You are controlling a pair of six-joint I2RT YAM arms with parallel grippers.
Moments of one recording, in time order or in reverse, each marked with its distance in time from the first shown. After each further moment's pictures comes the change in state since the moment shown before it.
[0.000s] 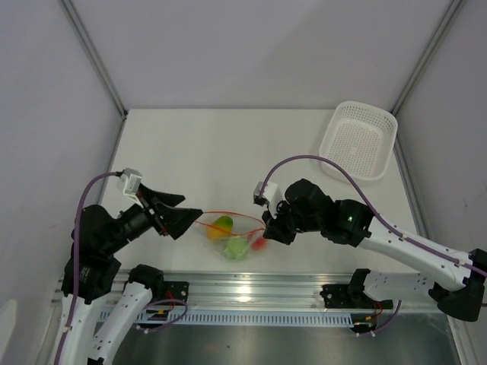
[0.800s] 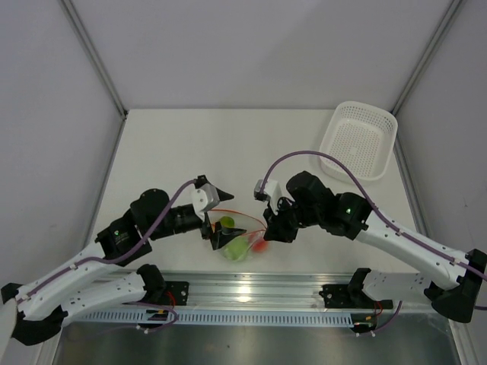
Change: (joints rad) left arm -0.705 0.310 -0.006 0.260 -0.275 0.546; right arm -0.094 0.038 0.029 -0.042 -0.188 -0.025
